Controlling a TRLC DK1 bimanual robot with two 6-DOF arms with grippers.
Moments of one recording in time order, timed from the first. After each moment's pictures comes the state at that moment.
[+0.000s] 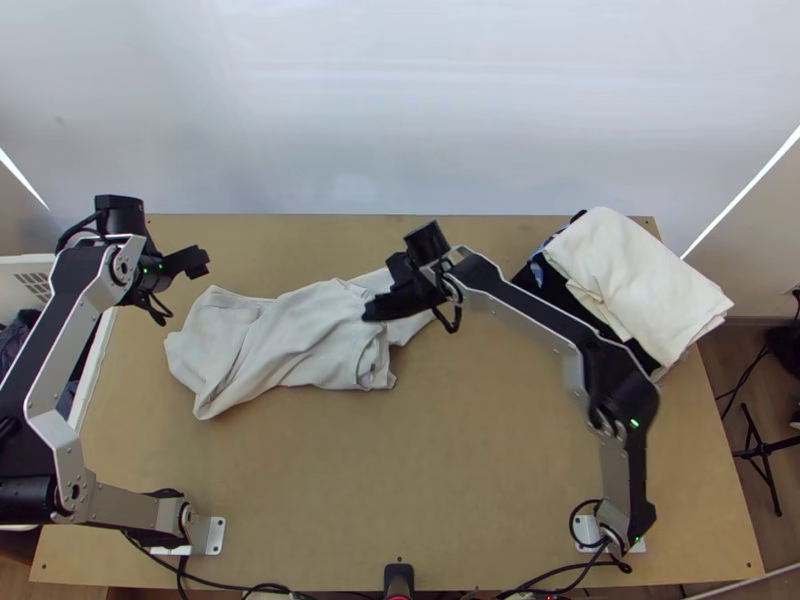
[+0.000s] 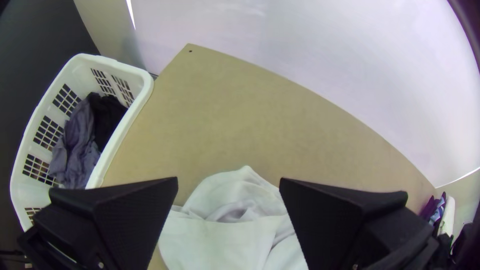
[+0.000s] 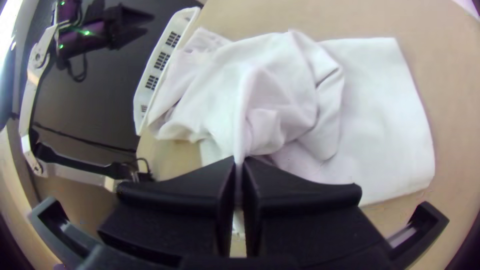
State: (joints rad) left arm 0.08 1.54 1.41 -0.79 -0.13 -0.34; right arm 0.68 2.08 1.71 -0.52 -0.64 0.37
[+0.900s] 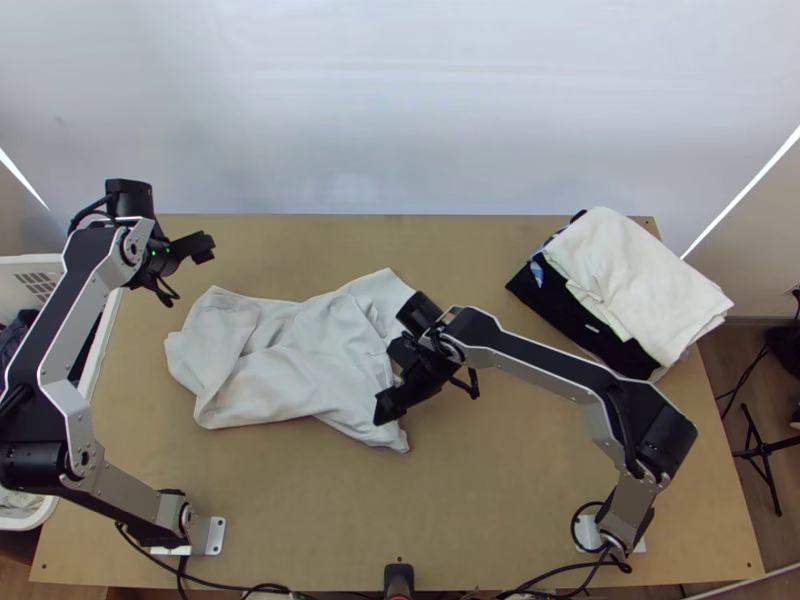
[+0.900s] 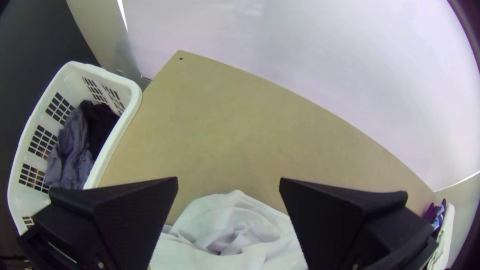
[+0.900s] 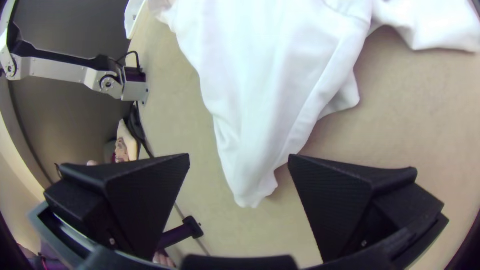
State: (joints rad) left arm 0.08 1.66 1.52 -0.77 -0.13 -0.34; right arm 0.84 1.88 1.38 -0.79 -0.65 0.19
